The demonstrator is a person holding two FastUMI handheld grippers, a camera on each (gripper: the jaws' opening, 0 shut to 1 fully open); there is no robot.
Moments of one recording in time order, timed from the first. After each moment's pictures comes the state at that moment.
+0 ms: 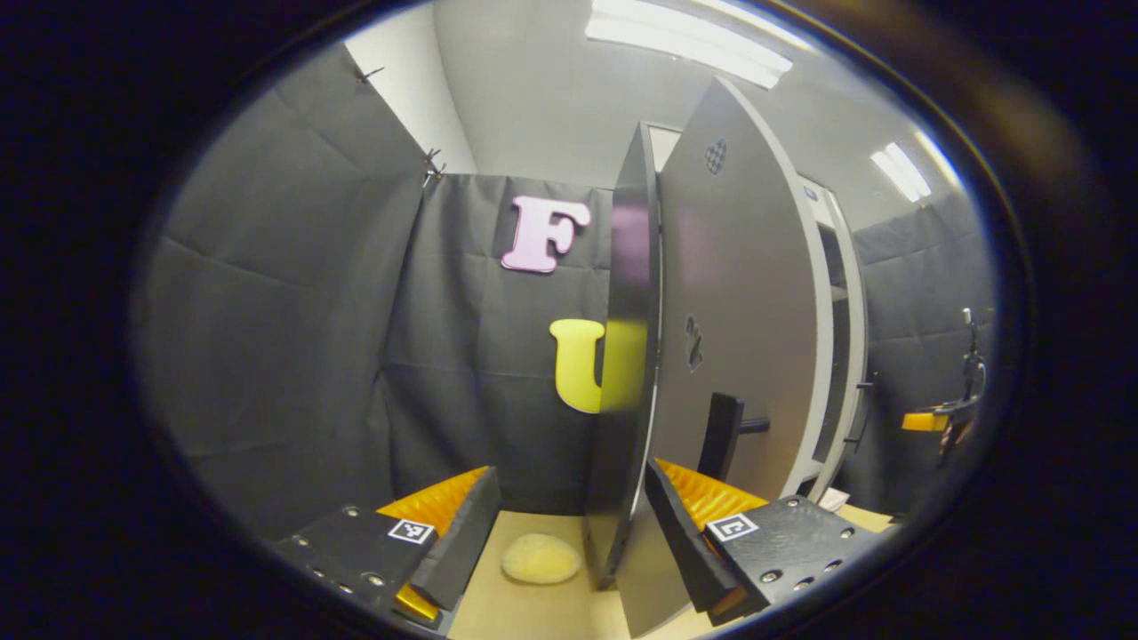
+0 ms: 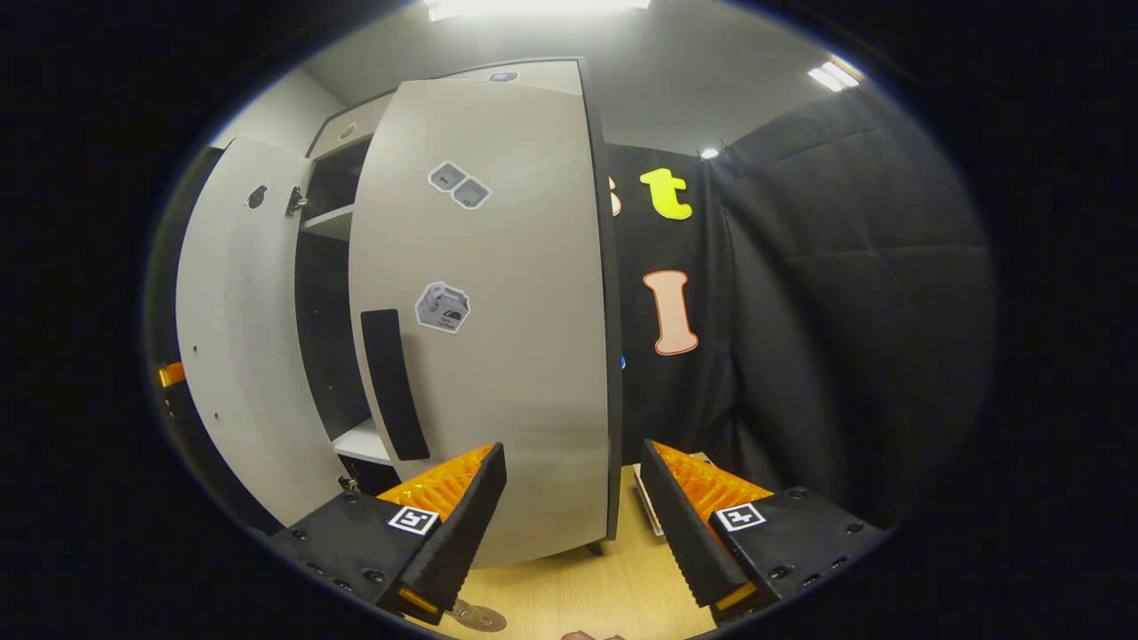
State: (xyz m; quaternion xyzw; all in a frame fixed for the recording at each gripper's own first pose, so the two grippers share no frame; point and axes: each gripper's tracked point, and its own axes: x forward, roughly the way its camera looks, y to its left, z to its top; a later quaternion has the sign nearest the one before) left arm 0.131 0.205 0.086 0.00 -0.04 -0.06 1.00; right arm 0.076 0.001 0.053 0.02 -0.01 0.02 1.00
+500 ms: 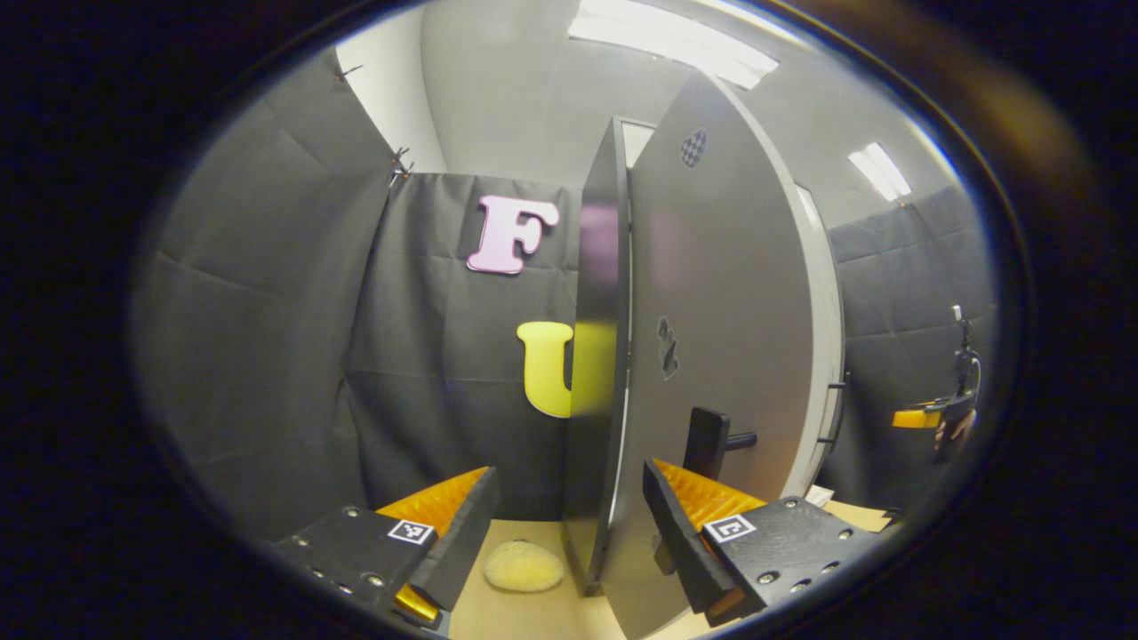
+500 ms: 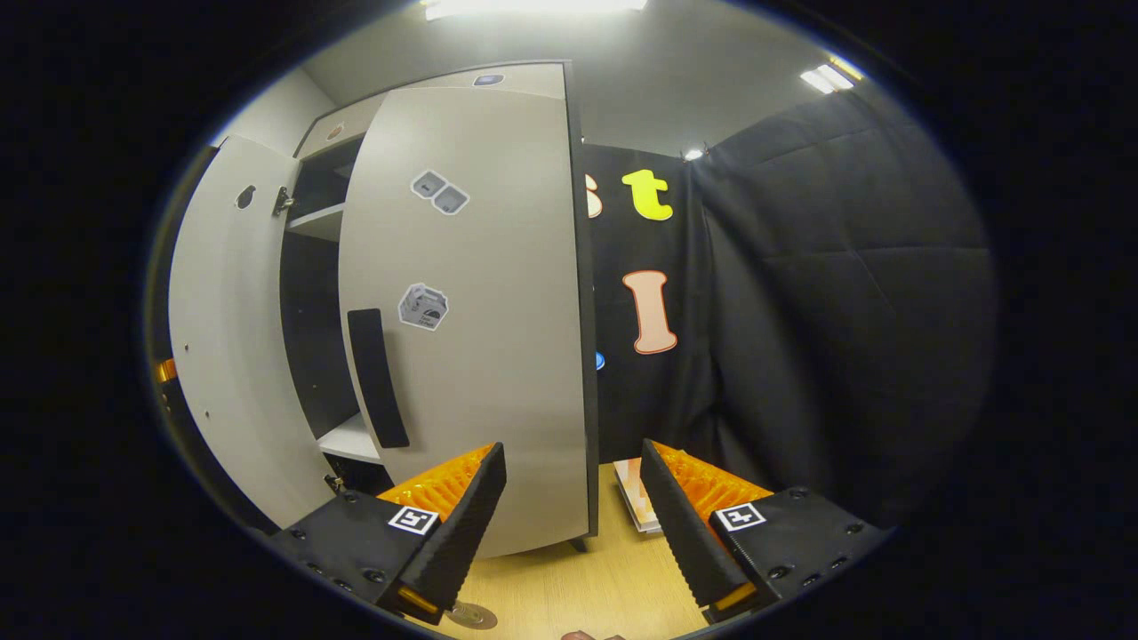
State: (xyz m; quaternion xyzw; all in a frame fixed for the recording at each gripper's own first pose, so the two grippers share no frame) left arm 0.149 0.183 0.092 0.01 -0.04 -0.10 0.99; right arm 0.067 -0.015 0.055 0.03 -0.01 -0.01 1.00
